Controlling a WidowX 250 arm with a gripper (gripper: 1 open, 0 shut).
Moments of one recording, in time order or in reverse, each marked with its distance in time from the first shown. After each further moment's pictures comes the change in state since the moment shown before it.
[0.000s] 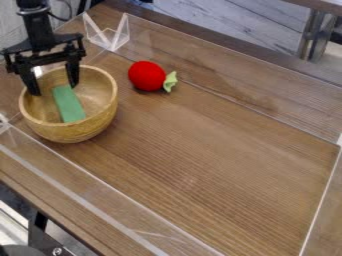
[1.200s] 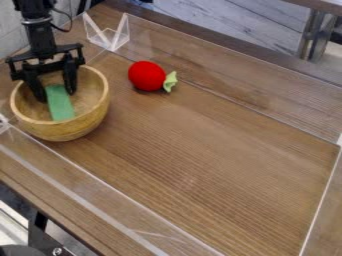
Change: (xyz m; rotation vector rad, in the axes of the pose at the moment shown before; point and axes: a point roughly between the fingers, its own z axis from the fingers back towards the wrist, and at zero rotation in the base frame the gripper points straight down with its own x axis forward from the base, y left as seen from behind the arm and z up) arm 0.013 -0.005 -0.019 0.036 0.080 0.006
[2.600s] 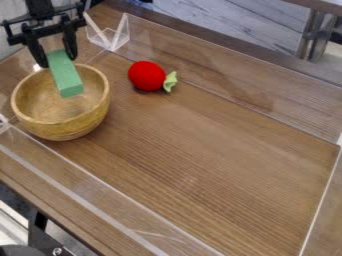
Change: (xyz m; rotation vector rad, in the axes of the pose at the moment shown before) arm -0.024 -0.009 0.066 -0.081 0.068 -0.058
